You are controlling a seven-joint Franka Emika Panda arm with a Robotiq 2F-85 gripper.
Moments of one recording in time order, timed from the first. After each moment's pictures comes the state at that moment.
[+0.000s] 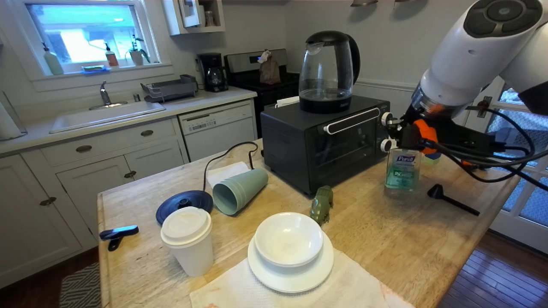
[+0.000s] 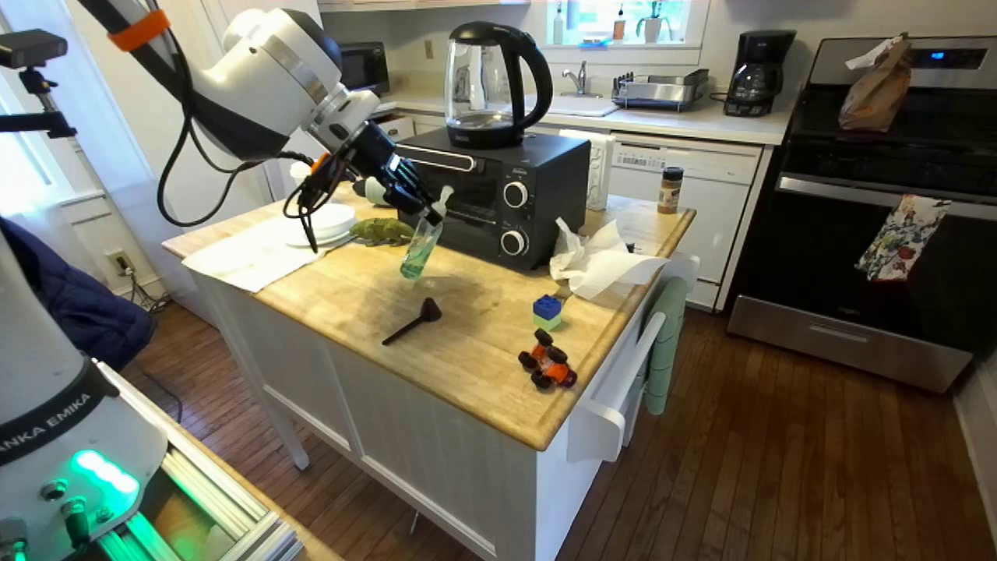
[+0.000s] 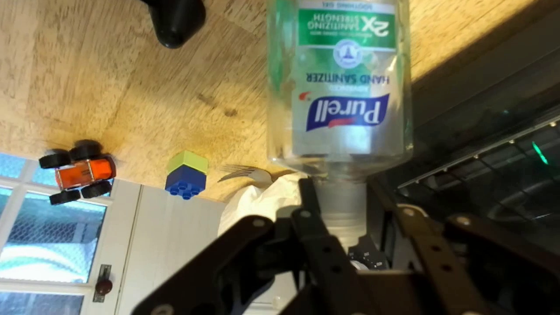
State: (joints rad) arm 0.14 -0.04 -0.29 -2.55 -1.43 2.68 2.11
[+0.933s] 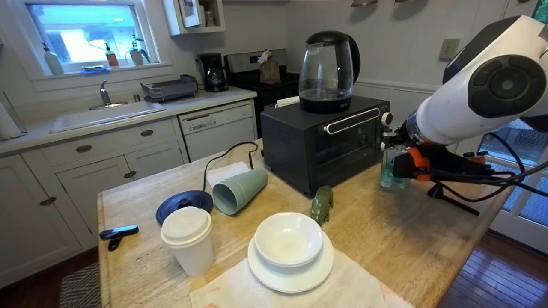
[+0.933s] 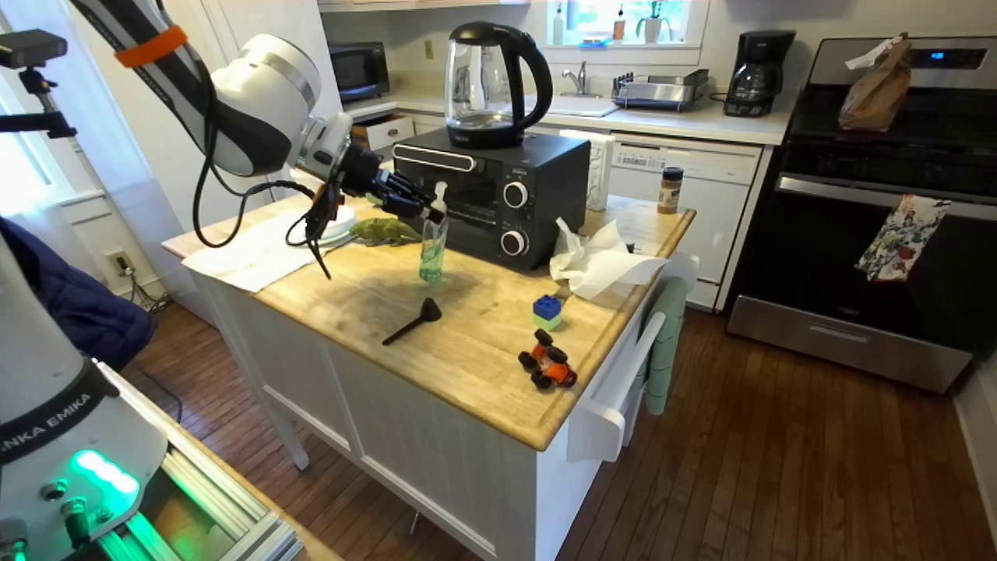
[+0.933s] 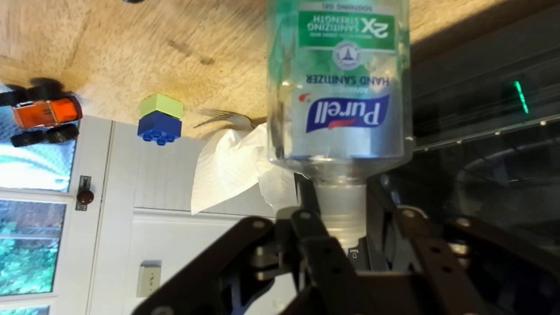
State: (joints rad) arm 0.11 0.03 -0.13 -2.57 -1.83 2.45 2.52
